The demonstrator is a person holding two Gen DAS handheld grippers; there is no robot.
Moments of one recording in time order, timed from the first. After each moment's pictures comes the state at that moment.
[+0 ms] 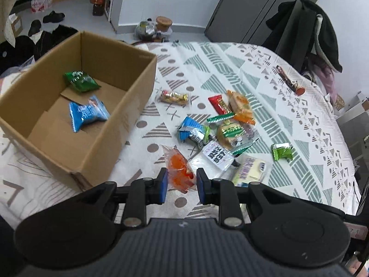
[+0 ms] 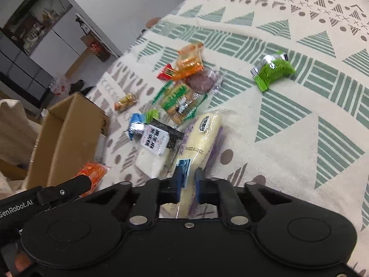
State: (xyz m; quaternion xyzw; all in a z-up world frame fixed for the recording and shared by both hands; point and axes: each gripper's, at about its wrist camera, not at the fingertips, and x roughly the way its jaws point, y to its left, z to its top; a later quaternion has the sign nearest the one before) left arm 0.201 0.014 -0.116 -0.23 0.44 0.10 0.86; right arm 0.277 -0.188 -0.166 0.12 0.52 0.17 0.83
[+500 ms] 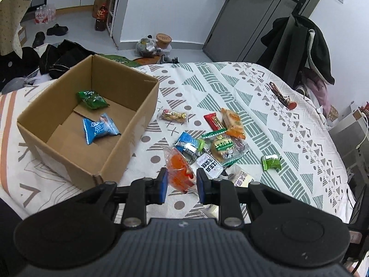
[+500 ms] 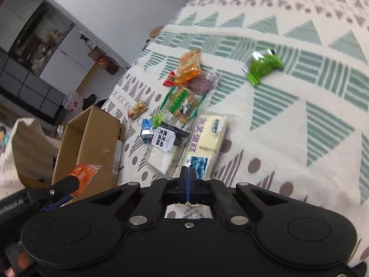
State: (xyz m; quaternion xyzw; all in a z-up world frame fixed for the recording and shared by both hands) left arm 0.176 0.015 -0.082 -0.23 0.41 0.11 0.88; right arm 0.262 -0.215 -0.156 0.20 0.51 0.18 0.82
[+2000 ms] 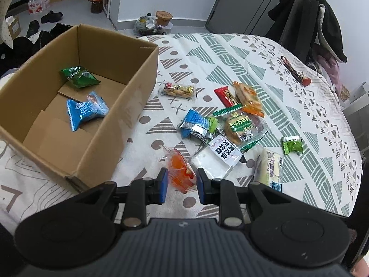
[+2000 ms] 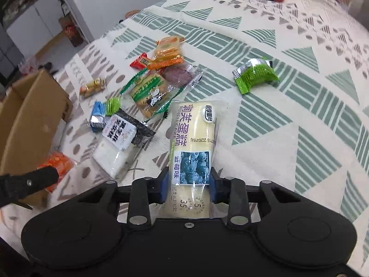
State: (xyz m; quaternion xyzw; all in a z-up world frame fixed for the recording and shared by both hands) left arm 0.212 0.016 -0.133 -0.21 0.46 0.10 0.86; right arm 0.283 -0.172 -0.184 0.03 0.52 0.10 0.85
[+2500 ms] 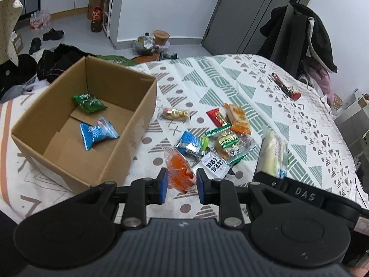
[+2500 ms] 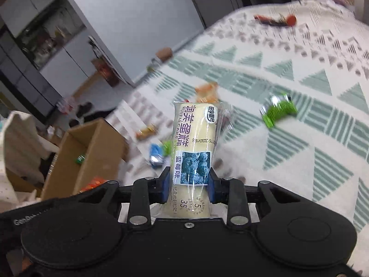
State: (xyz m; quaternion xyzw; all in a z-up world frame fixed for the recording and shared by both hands) left arm 0.192 0.015 -0.089 -0.20 0.42 0.10 0.88; right arm 0.262 -0.182 -0.122 0.12 0.43 0.18 0.88
